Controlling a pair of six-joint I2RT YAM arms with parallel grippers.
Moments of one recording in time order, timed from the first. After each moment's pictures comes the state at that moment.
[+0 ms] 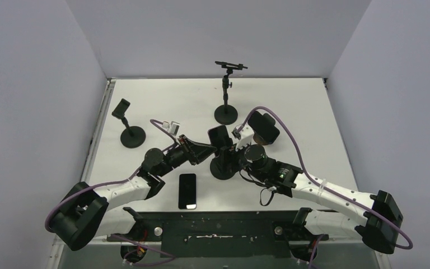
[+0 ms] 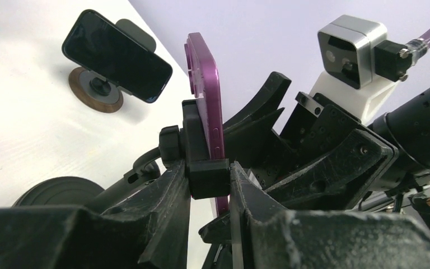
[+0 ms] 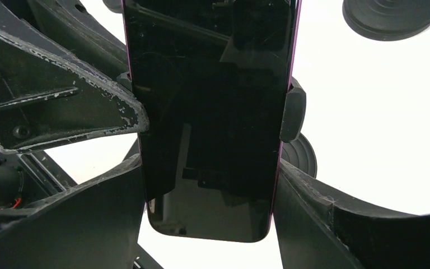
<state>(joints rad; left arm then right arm) -0.66 1.22 0.37 1.00 0.34 -0.91 0.96 1.08 0.72 -0.06 0.21 0.39</state>
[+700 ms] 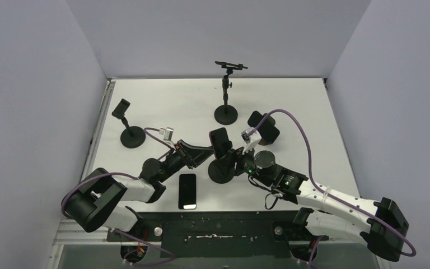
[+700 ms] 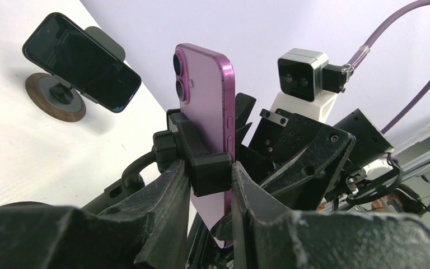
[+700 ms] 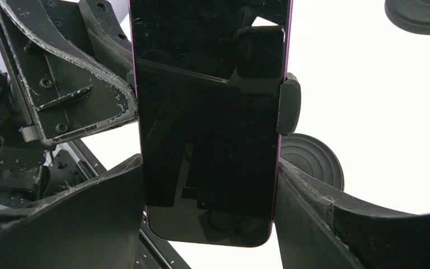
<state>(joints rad) -0.67 1.41 0.24 1.48 0.30 -1.10 0.94 0.98 0.56 0.14 0.12 0.51</state>
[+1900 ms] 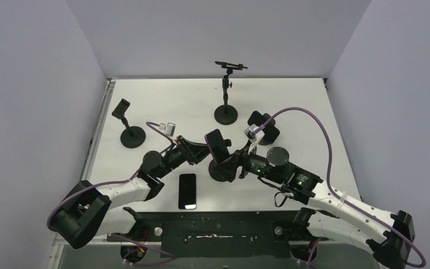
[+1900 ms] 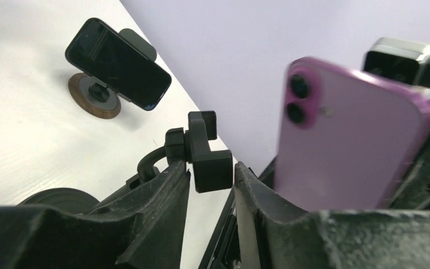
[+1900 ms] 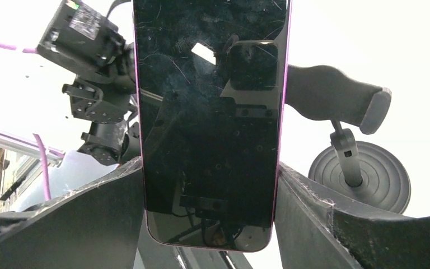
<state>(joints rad) -0.65 1.26 0.31 1.16 0.30 -0.99 0.92 0.87 0.63 0.05 -0.15 0.53</state>
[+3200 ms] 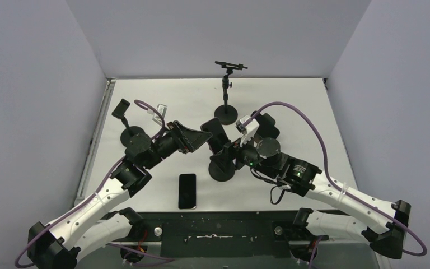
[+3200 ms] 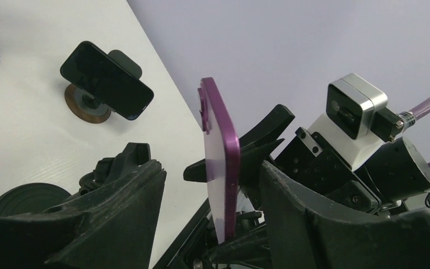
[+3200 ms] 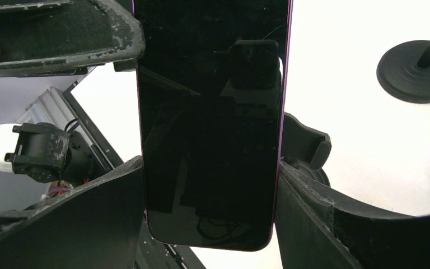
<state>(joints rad) -0.67 0.89 0.68 0.29 0.21 -0.97 1.00 0.97 0.90 -0.21 0.08 0.33</state>
